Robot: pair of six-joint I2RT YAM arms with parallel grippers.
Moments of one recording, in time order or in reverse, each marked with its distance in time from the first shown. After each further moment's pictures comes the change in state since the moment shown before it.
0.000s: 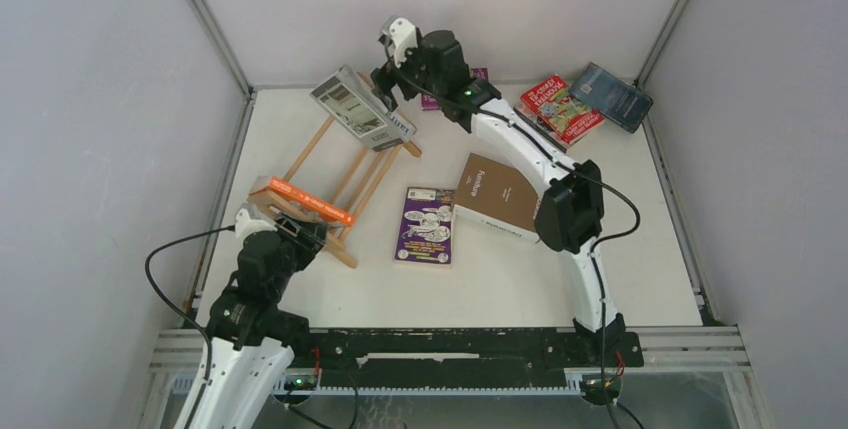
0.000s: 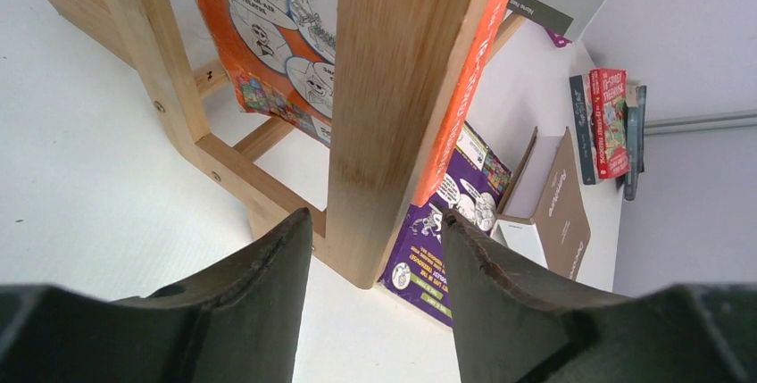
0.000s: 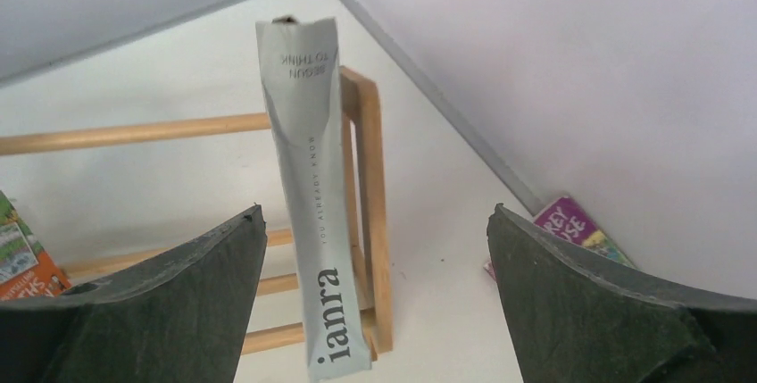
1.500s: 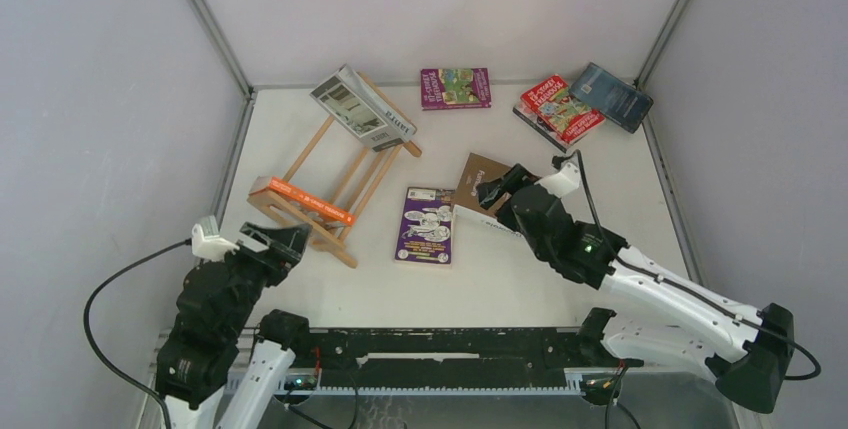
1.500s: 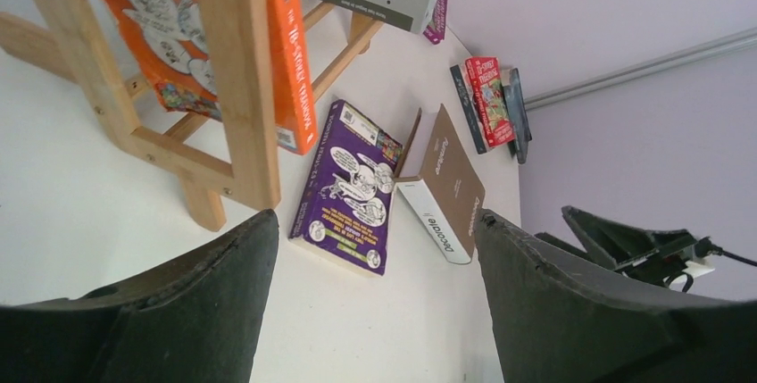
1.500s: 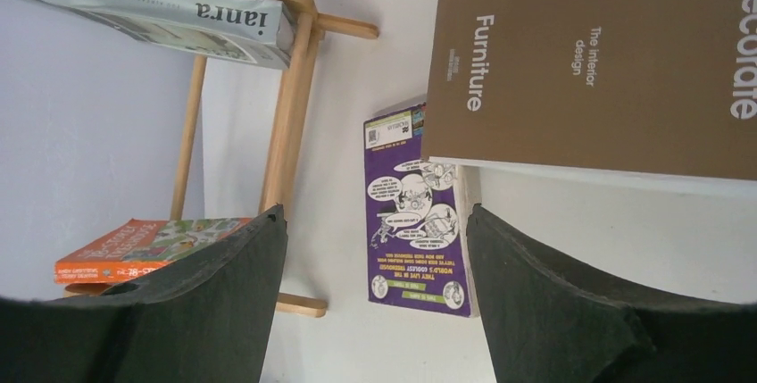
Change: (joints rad) left arm 0.000 -0.150 0.337 -0.282 0.094 0.034; right arm 0.258 -1.250 -1.379 -0.142 0.850 1.344
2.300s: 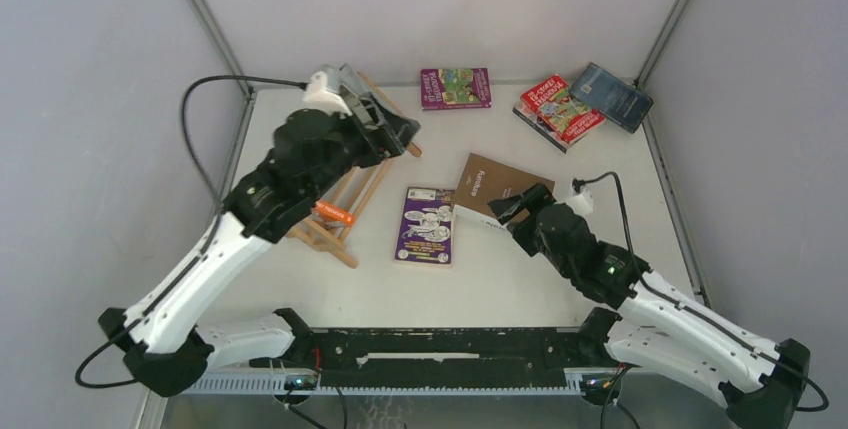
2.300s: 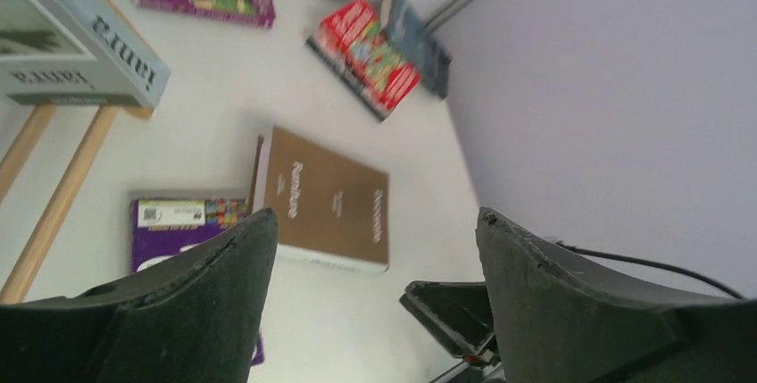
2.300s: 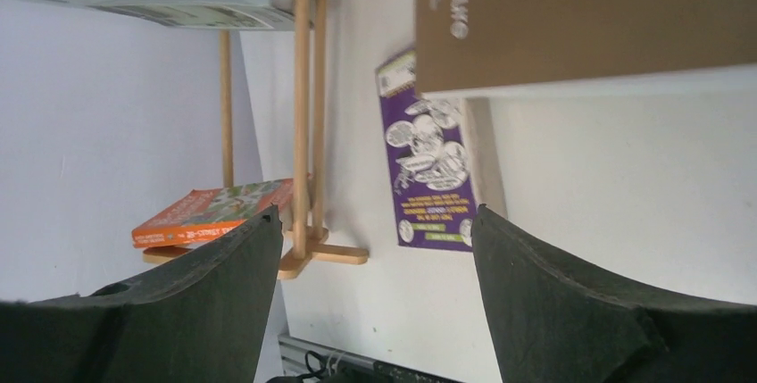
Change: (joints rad) left arm -0.466 0.935 0.595 0.449 -0.128 0.173; right arm -0.072 -0.183 -0.113 -0.063 -0.168 0.163
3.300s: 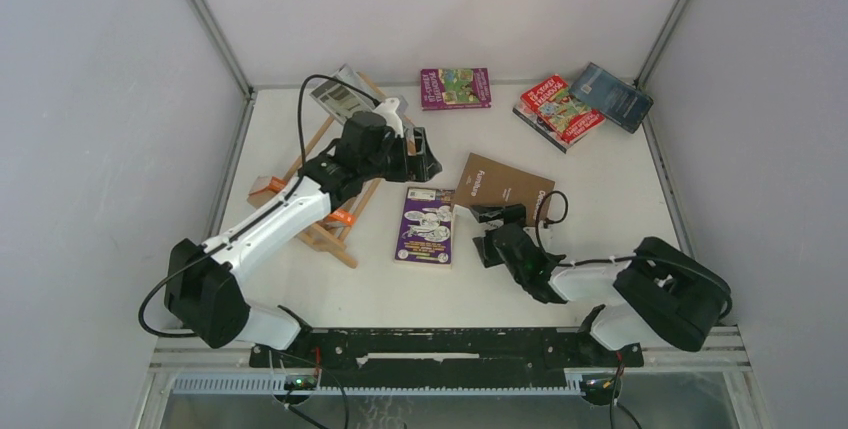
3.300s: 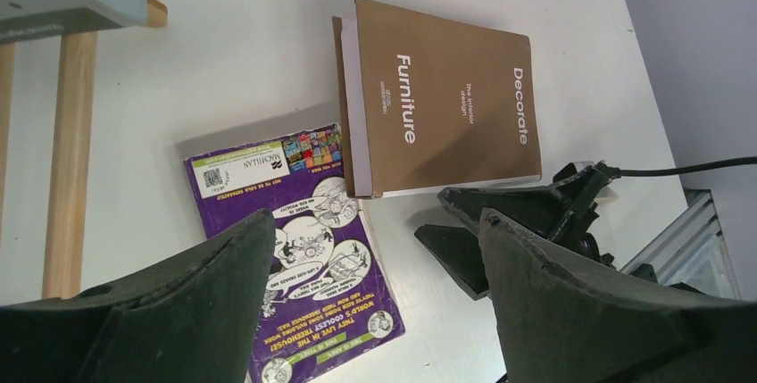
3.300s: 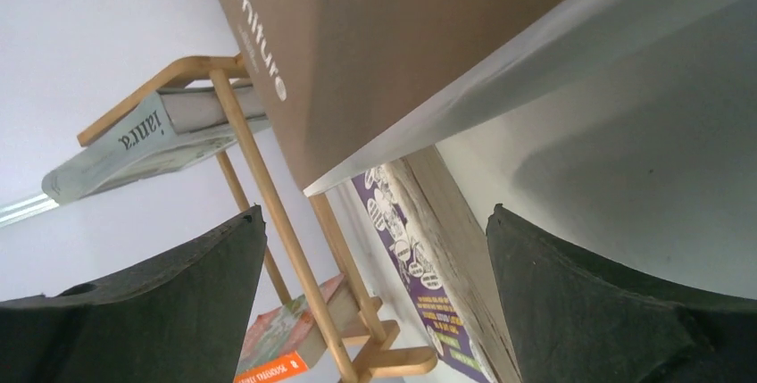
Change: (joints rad) left arm 0.133 0.339 -0.235 0.183 0.363 0.280; right arm 0.010 0.586 -0.399 0.910 0.045 0.595
